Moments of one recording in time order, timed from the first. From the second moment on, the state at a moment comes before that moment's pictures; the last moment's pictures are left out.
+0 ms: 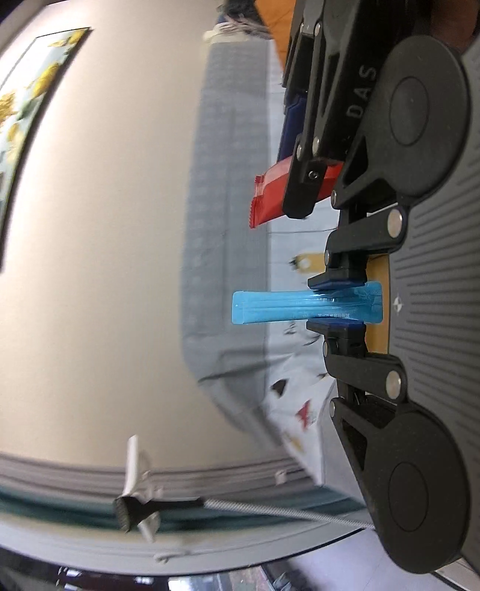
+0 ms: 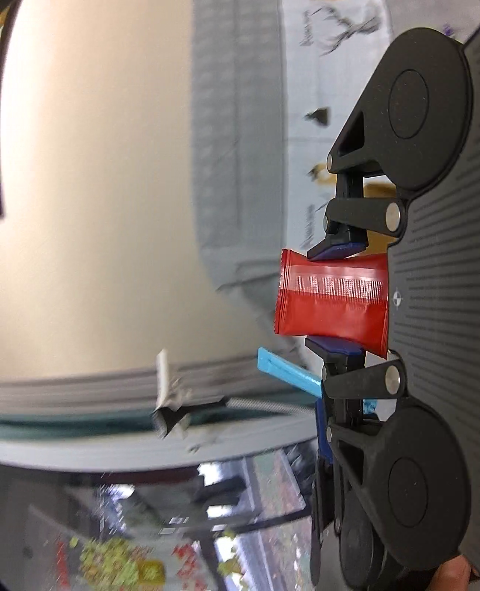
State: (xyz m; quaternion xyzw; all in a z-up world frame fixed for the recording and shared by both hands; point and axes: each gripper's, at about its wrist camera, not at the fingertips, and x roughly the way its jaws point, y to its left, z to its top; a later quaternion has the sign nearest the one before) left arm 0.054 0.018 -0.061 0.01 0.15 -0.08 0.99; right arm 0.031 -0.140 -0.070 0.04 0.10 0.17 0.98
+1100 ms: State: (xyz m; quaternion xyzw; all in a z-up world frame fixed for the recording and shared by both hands) left arm 0.167 0.053 -0.285 -0.01 0.41 -0.04 0.91; right arm 0.151 -0.132 -0.291 0.04 0.38 0.13 0.91
